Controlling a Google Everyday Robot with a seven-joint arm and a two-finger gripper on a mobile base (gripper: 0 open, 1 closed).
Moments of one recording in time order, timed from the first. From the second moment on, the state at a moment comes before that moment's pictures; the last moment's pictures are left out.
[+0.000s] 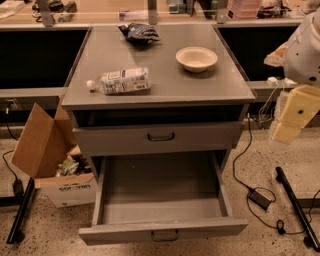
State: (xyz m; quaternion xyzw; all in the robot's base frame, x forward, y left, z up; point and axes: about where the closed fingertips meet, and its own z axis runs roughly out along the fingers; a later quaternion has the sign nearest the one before) arm 0.438 -0.217 0.976 -0.60 0.78 -0.03 0.16
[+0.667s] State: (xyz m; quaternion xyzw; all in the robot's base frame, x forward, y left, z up) arm 0.466 -0.214 0.969 -0.61 0.77 -0.03 0.16
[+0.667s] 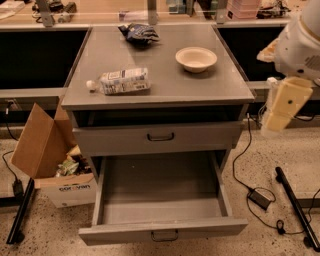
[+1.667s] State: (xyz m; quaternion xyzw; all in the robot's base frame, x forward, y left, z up) arm 0.579 -0.183 0.950 -0.68 0.71 -0.03 0.17
